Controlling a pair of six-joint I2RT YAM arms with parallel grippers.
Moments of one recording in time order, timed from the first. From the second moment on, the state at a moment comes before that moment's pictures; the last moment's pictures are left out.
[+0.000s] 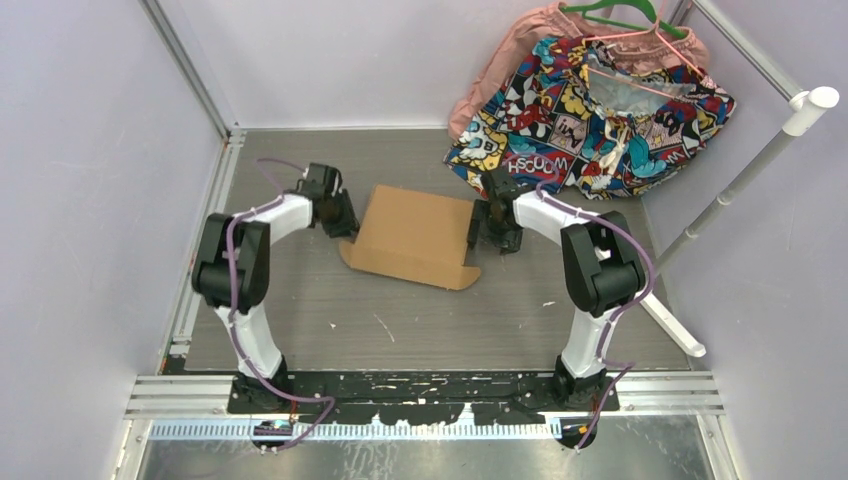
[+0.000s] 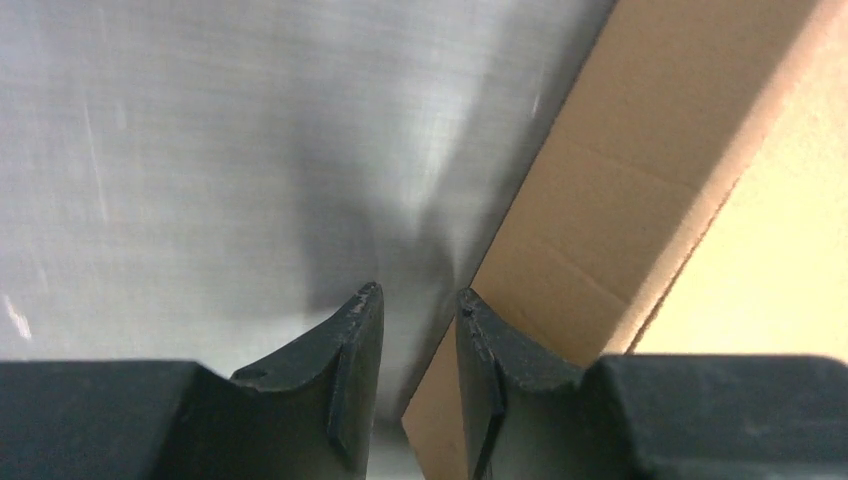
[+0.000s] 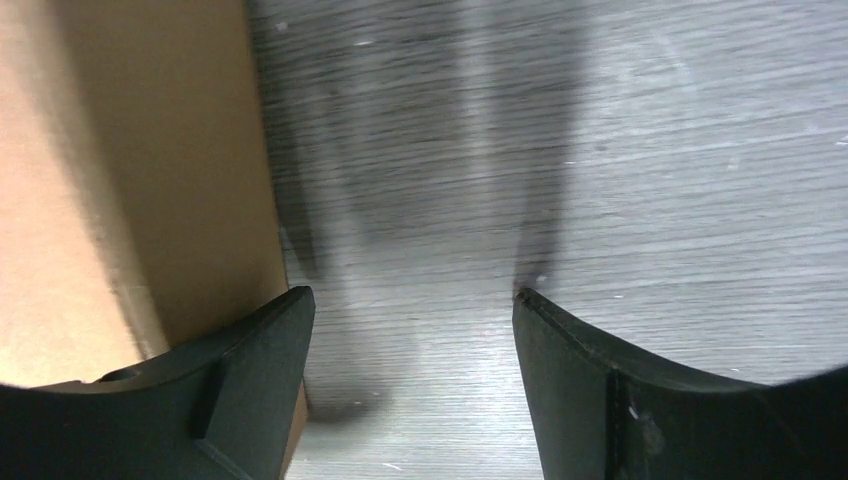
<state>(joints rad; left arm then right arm) -0.23 1.93 1.26 -0.35 0.14 -0.54 0.36 1.86 1.22 -0.58 0.05 0.55</state>
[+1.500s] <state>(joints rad) -0.47 1.32 0.87 -0.49 -0.04 -0.61 0.45 1.54 1.13 -0.68 0.08 0.39</state>
